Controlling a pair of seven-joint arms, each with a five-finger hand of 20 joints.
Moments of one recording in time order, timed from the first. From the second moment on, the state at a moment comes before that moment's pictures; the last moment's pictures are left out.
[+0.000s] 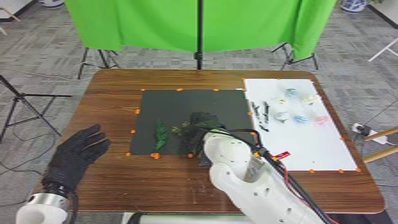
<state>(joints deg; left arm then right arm) 133.0 -65.8 -104.5 -125.7 40.4 8.5 -1.0 -73.1 -74.1 43.7 -98.1 -132.0 -17.4 39.0</state>
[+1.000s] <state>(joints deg) 133.4 -65.7 -104.5 -125.6 40.5 8.4 -0.7 -73.7 -72.8 46.8 -100.7 -131.0 -20.8 38.8</state>
